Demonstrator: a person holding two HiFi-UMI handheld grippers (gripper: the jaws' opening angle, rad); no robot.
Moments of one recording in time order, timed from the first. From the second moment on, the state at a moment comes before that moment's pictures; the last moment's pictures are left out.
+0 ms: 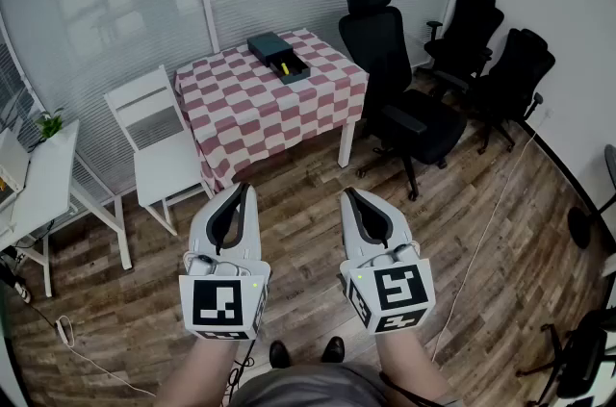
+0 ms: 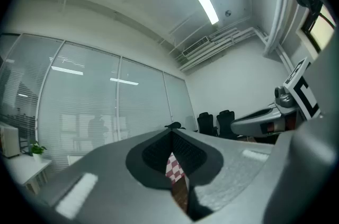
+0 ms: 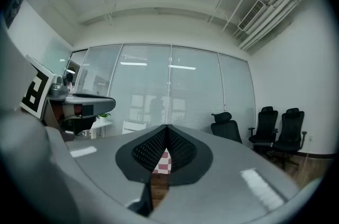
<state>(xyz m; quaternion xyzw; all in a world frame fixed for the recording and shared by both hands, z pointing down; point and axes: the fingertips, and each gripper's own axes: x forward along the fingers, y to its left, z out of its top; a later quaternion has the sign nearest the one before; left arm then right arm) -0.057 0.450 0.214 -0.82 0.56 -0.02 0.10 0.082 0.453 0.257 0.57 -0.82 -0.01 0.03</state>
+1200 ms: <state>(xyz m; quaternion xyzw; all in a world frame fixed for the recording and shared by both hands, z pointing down) 0.033 0.391 0.250 -0.82 0.57 -0.04 0.09 0.162 0.384 0.296 0.55 -0.84 0.03 0.04</state>
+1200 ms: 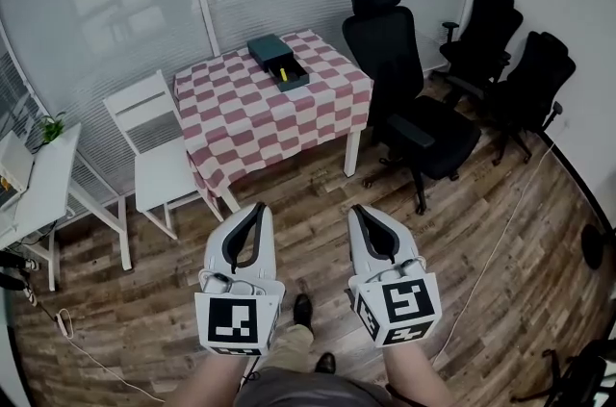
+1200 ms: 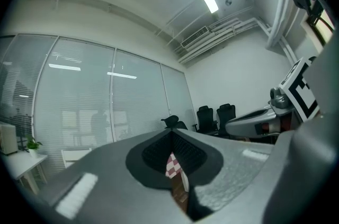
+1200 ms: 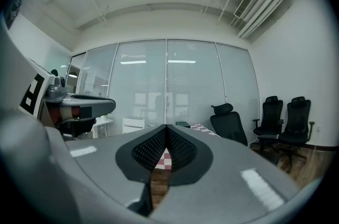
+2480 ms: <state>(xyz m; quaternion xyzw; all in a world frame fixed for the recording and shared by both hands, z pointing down) 0.020 0.087 0.267 -0.84 0.54 -0.03 0.08 0.138 0.081 0.296 0.56 -0.83 0.02 0.05</state>
